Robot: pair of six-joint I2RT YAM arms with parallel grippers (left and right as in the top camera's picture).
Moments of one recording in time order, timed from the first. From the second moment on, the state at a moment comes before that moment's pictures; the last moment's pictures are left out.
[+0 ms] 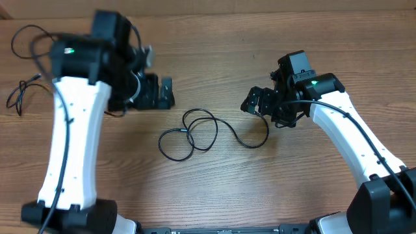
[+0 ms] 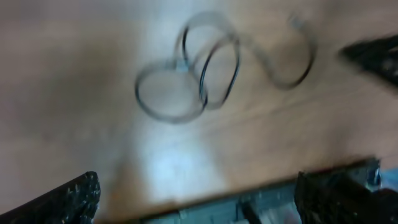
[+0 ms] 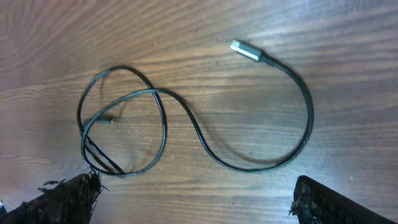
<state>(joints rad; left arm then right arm) -0.16 1.68 1.93 -1.69 0.26 -0.15 0.27 1.63 1.28 -0.93 -0.36 0.51</state>
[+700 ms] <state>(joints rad) -0.32 1.70 1.24 -1.01 0.32 -0.38 0.27 1.63 1.28 -0.92 -0.36 0.51</state>
